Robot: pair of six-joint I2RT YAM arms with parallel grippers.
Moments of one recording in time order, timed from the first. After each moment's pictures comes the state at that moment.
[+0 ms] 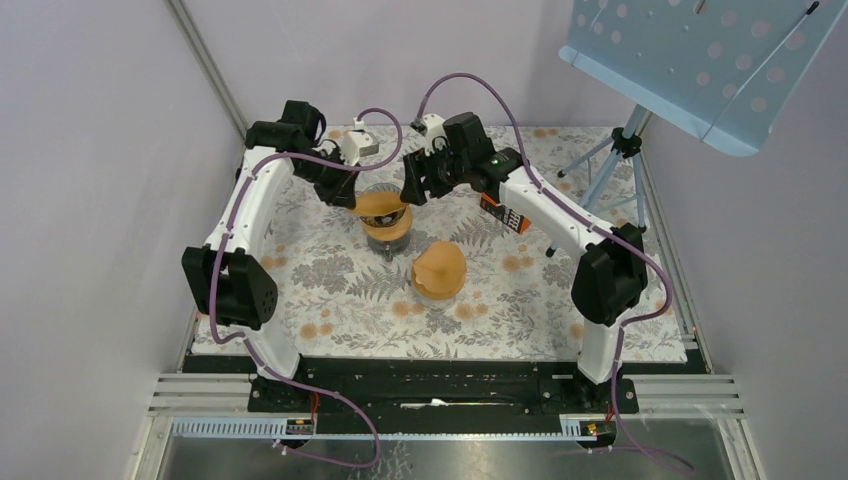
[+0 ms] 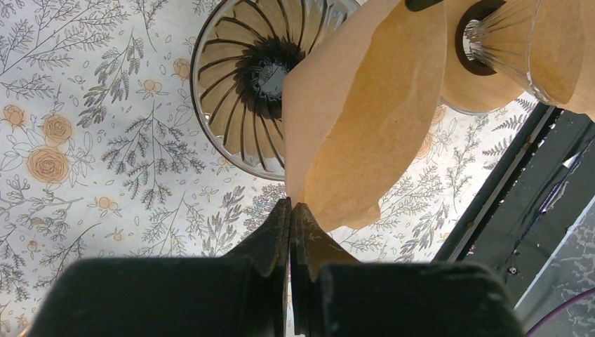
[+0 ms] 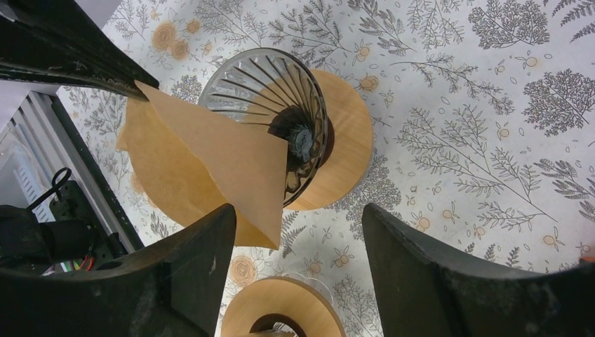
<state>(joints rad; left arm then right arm) -0.14 1.74 1.80 -1.26 0.59 0.75 0.63 1.88 1.74 -0.49 -0.38 0.15</state>
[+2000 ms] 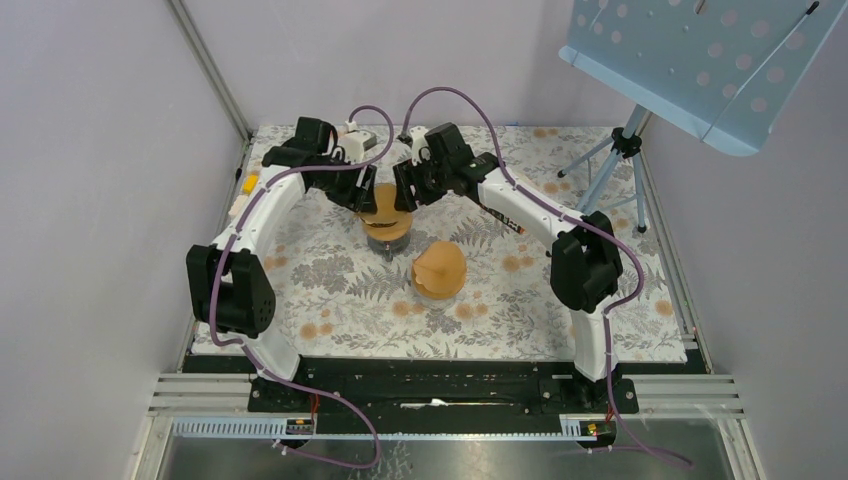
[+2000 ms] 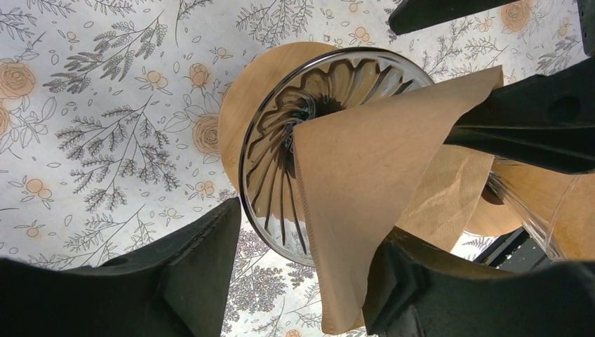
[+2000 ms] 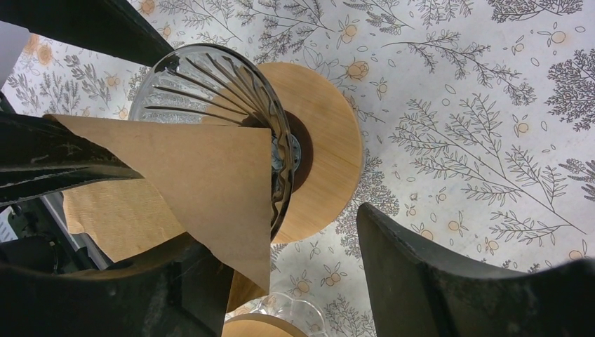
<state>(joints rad) -0.18 1.69 1.53 -0.84 0.50 0.25 0.66 2.04 1.80 -0.49 -0.33 0.15</state>
